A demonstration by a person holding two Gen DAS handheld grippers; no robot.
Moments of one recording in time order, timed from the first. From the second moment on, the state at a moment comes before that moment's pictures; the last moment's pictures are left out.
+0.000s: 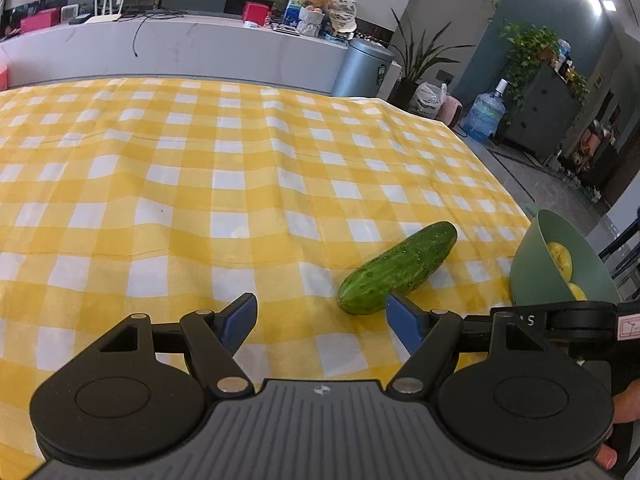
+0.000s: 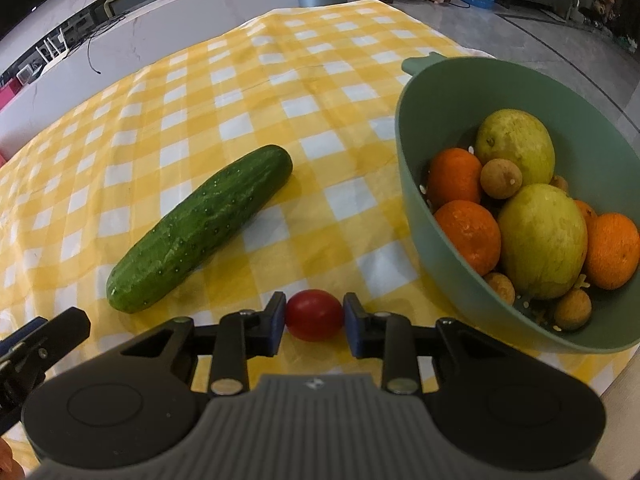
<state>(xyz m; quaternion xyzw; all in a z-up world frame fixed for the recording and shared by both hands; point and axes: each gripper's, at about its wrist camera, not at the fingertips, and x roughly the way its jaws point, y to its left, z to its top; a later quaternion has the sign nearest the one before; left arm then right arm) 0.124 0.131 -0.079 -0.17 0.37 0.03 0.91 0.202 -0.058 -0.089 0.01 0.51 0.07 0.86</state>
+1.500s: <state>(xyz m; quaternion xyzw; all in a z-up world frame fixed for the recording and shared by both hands) 0.206 0.076 -0.110 0.07 0.37 -0.16 0.91 0.201 -0.086 -0.079 0.06 0.51 0.12 0.85</state>
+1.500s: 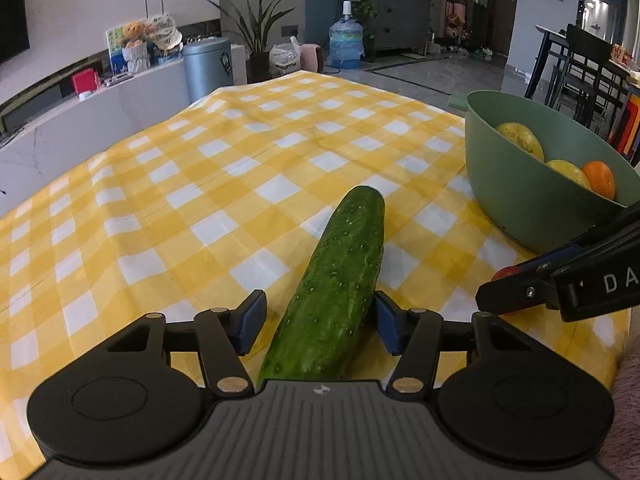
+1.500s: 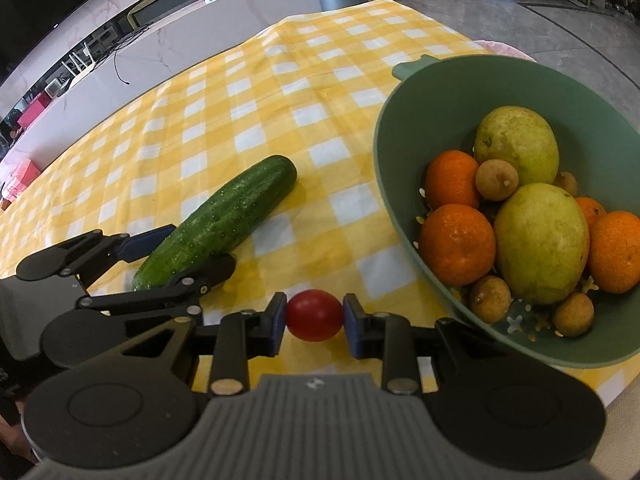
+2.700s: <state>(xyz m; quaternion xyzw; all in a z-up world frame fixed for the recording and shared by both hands) 0.139 0.111 -0.057 -0.16 0.25 -0.12 0.95 0.191 -0.117 -0.040 0.18 0.45 0.23 0.84</state>
